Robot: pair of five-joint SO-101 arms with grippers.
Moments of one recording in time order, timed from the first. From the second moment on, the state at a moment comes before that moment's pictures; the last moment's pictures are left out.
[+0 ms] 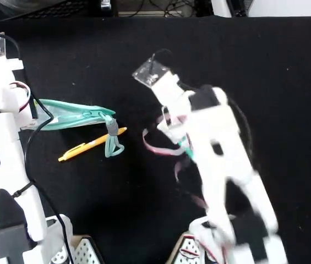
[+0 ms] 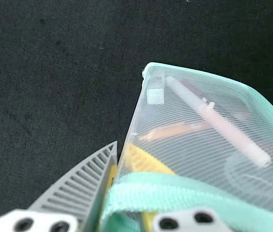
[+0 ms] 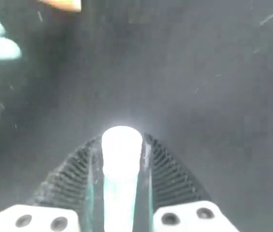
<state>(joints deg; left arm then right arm) -21.4 -21.1 -2.2 97.6 -0.9 -17.0 -22.0 20.3 76.2 28.8</state>
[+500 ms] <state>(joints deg) -21.1 -21.1 -1.5 97.6 -0.9 -46.5 -65.3 44.8 33.2 17.0</state>
